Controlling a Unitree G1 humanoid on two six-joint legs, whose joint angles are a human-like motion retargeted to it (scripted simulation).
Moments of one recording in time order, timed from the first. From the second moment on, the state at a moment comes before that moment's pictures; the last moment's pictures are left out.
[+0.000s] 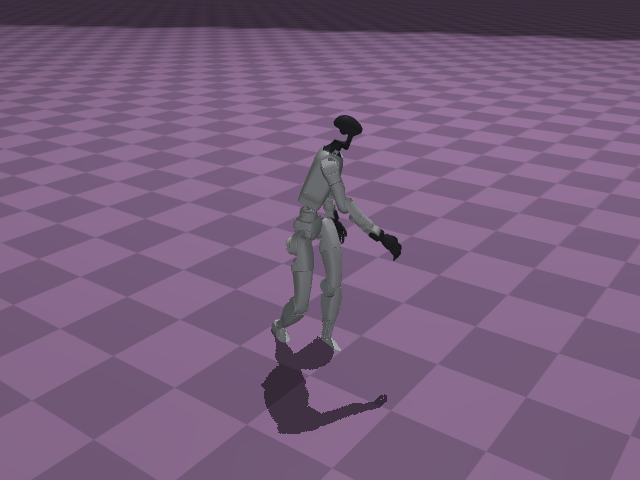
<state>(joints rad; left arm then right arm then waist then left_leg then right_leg) -0.12 0.36 -0.29 0.97 -0.03 -0.03 -0.01 -0.81 -0.41 0.55 1.00 -0.22 0.04 -0.17 0.43 -0.09 0.39 -0.43 -0.36 -0.30 0.45 -0.23 -0.13 -0.13 -0.30 -0.58 0.91 -0.55 0.01</state>
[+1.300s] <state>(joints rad) -0.12 0.51 -0.53 0.44 0.09 -0.10 -0.17 -0.21 -0.54 0.60 0.52 -0.13 -0.04 0.15 0.10 0.10 0.35 -0.44 0.11 0.04 0.93 -0.55 -0.05 0.01 0.13 -0.11 0.52 -0.56 0.03</state>
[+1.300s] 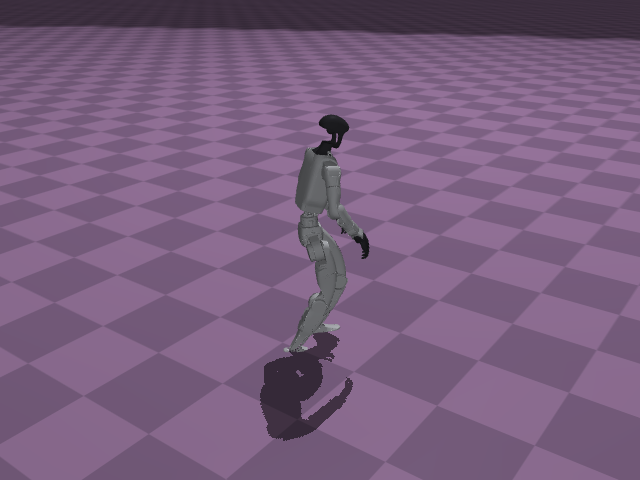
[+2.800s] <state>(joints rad) -0.14 0.46 -0.43 0.05 -0.35 -0.24 0.19 0.18 -0.75 0.39 0.09 0.24 -0.19 -0.16 -0.08 0.12 0.36 -0.36 0.16 -0.04 1.50 -0.49 -0.11 -0.20 0.23 -0.09 0.66 -0.50 0.00</state>
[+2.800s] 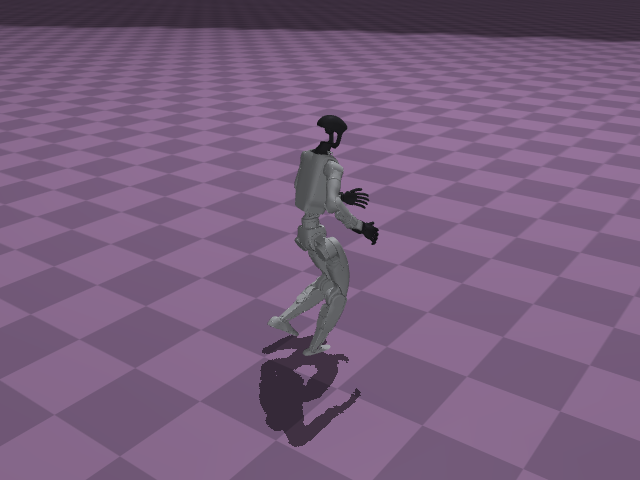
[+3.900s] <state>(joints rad) -0.28 0.43 -0.37 -0.48 -0.32 -0.31 0.36 -0.25 -0.80 0.59 -0.03 0.25 -0.25 -0.14 -0.15 0.04 0.34 -0.07 -0.03 0.05 0.66 -0.56 -0.05 -0.12 -0.01 -0.06 0.73 -0.58 0.06</state>
